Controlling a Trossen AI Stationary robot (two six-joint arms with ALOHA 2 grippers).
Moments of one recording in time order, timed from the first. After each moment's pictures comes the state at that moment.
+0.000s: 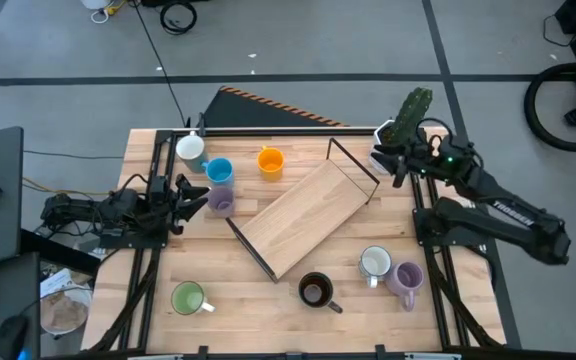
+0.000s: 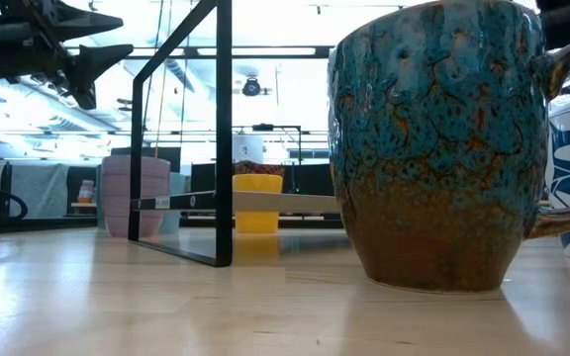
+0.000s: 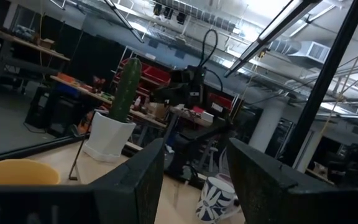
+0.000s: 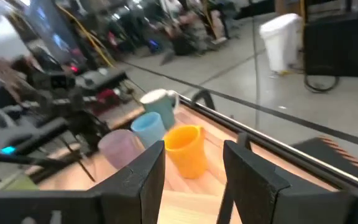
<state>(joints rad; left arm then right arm) -0.11 0.01 0.01 0.33 -0.33 -0.35 -0.63 0.45 0.50 -0.15 -0.21 0.30</state>
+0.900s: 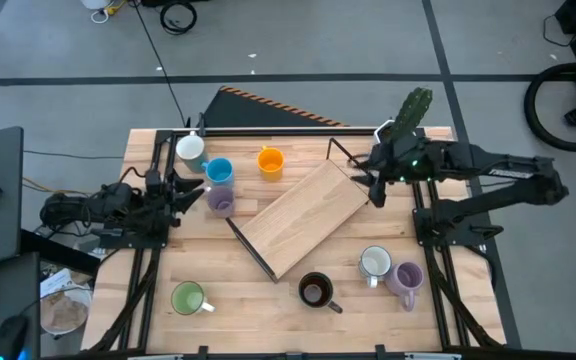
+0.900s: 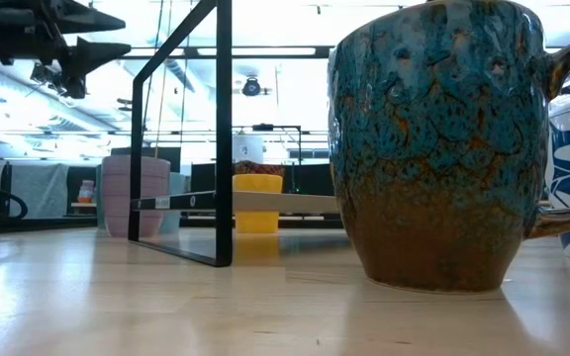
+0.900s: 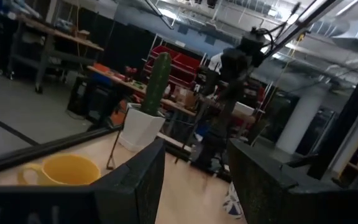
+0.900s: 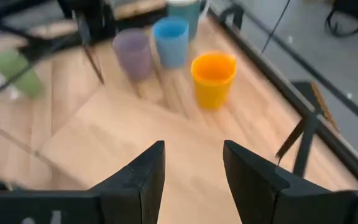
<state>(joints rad) -0.11 0.01 0.18 0.05 -0.43 -0.34 -0.08 0.95 1.07 -0.75 0.18 0.22</state>
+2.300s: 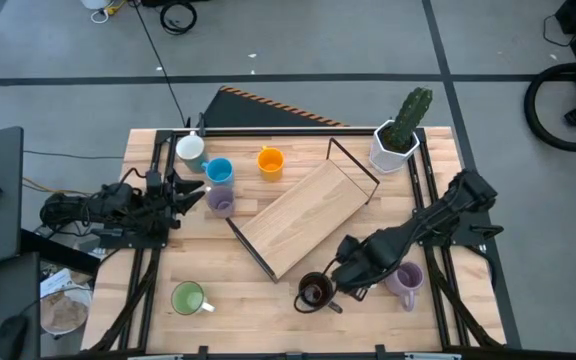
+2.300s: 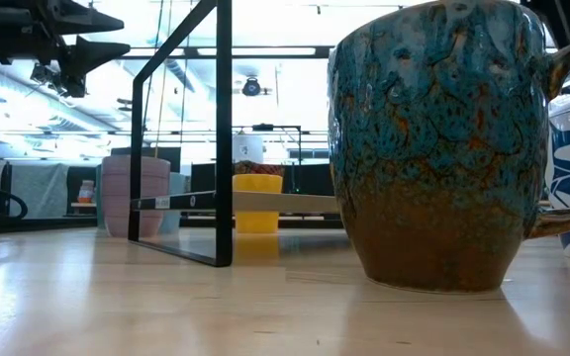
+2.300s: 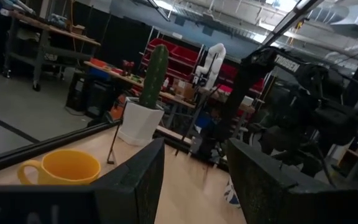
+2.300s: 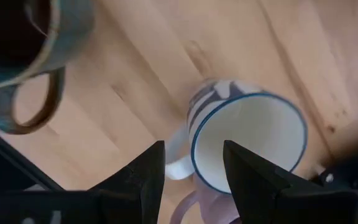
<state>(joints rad) -0.11 0.01 0.19 0.01 -0.41 -0.32 0.53 1.76 1.52 -1.40 -0.02 1.18</state>
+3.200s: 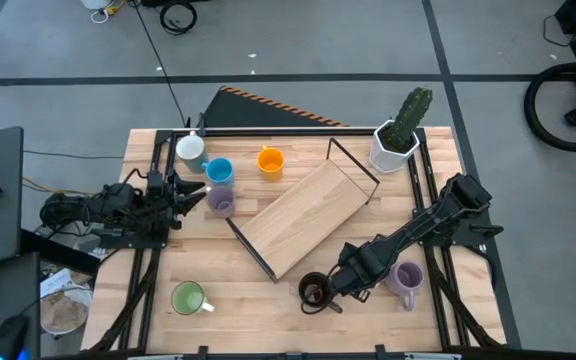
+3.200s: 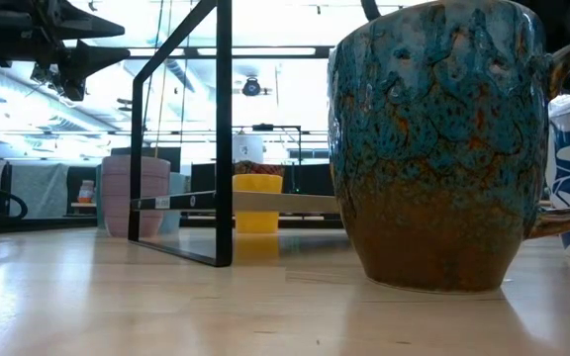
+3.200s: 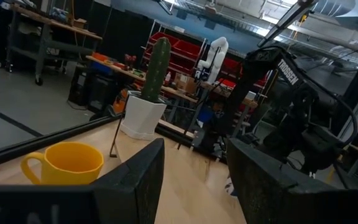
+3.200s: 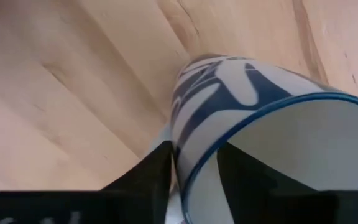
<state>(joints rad) -0.11 0.01 0.19 -0.02 -0.41 -0.33 0.53 1.81 1.32 -1.28 -0.07 1.12</state>
